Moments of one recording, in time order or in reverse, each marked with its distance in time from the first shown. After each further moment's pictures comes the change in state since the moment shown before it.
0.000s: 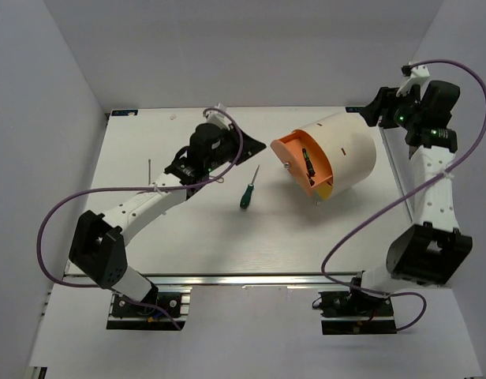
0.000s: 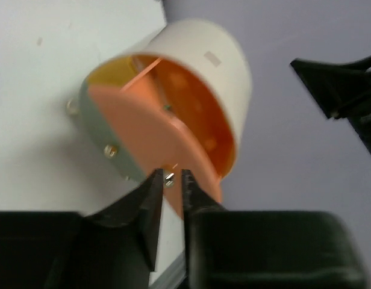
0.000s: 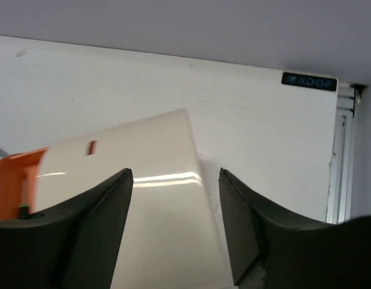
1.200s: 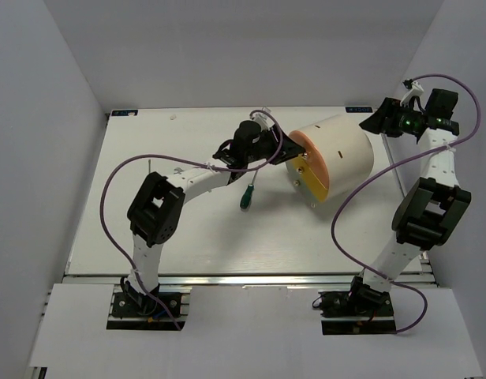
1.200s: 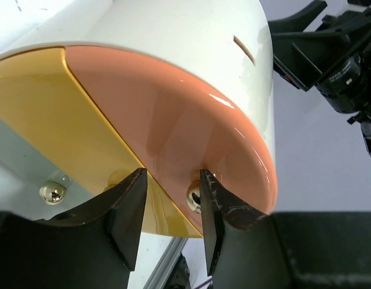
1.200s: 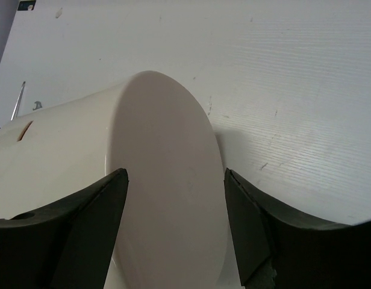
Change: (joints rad) left arm -0.069 0.487 0.254 0.195 0.206 -0.126; right arm -0.140 0.387 0.169 -0.150 -0.319 0.013
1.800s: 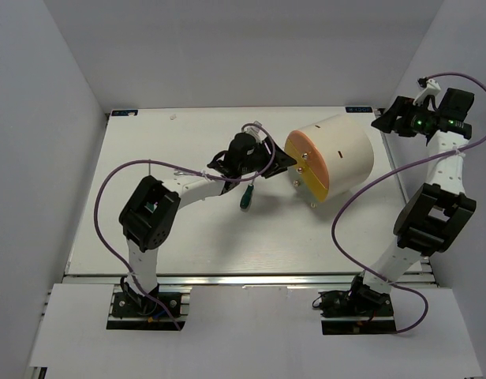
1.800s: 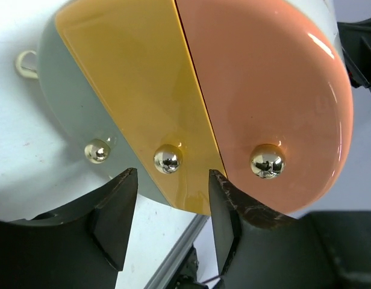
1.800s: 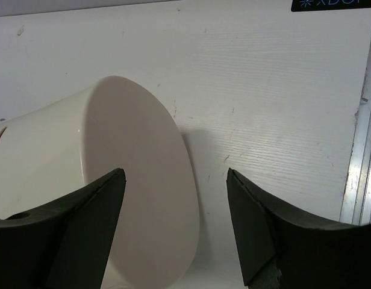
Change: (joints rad) left arm -0.002 -0.079 -0.185 0.007 -0.062 -0.020; right arm -0.058 -0.050 0.001 -0.004 0.097 -0.022
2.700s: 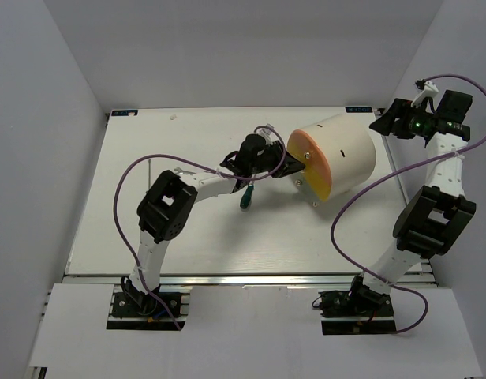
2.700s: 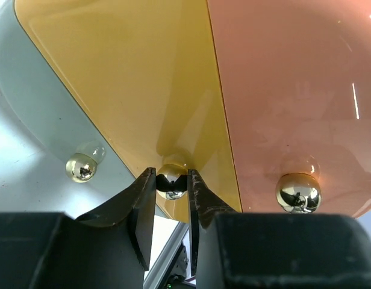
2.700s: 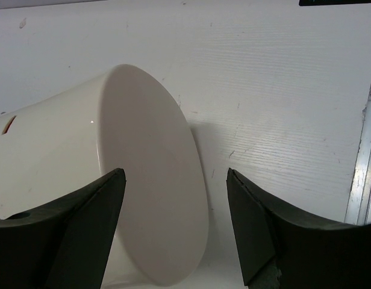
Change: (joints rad) left arm -0.022 0.168 0.127 0.063 0.084 -0.068; right arm -0.002 -0.028 -0.034 0.000 -0.004 -0.015
